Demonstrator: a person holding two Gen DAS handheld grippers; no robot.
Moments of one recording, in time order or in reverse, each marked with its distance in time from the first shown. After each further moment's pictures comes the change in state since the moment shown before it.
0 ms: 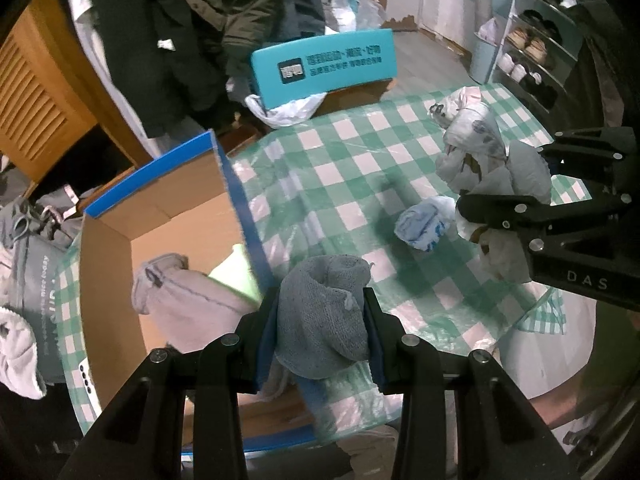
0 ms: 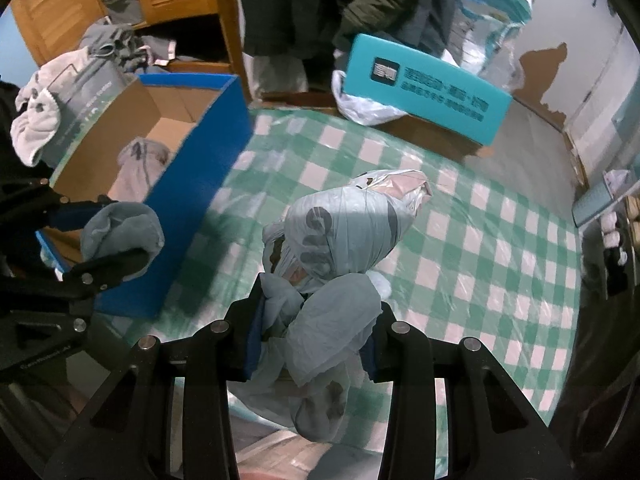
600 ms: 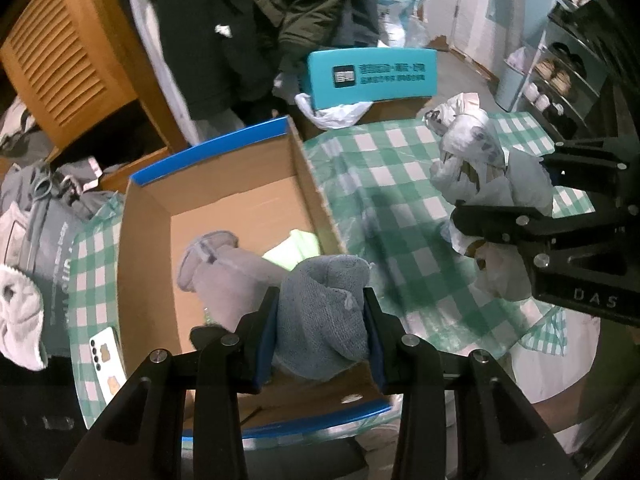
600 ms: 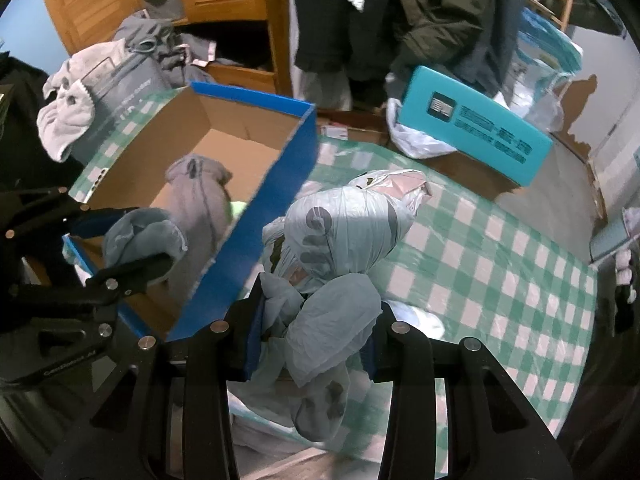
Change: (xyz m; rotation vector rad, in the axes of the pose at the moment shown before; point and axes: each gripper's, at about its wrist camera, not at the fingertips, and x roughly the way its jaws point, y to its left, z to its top) left arm -0.015 0.063 -0.024 -0.115 -0.028 0.023; right arm -0.001 0.066 0.038 -0.086 -0.022 0.066
